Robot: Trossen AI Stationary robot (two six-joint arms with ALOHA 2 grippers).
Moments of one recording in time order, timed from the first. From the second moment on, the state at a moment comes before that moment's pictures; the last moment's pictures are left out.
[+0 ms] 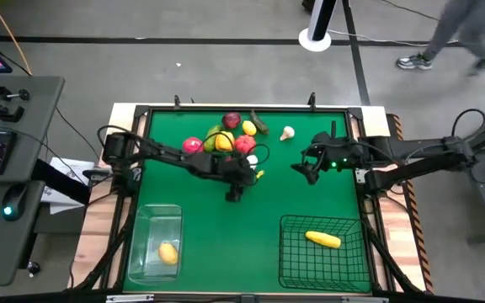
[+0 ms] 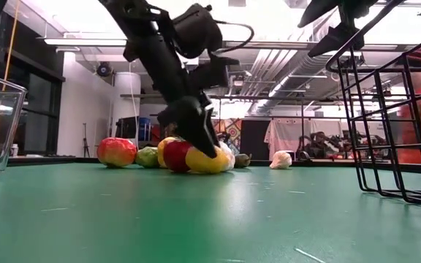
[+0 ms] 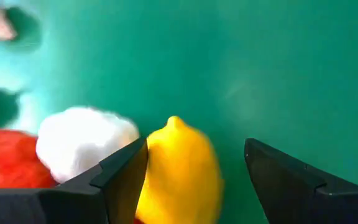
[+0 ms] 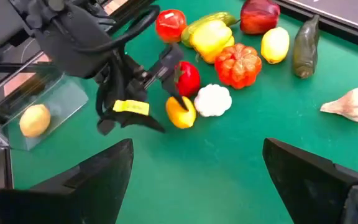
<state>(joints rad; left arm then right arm) 0.03 1.90 1.14 -0.24 -0.17 0.27 0.06 0.98 0.95 -0.65 0.28 0.68</state>
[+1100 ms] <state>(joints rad) -0.21 1.19 1.14 -0.83 -0.01 -0.30 0.06 1.00 0.95 -0.62 0.36 0.73</state>
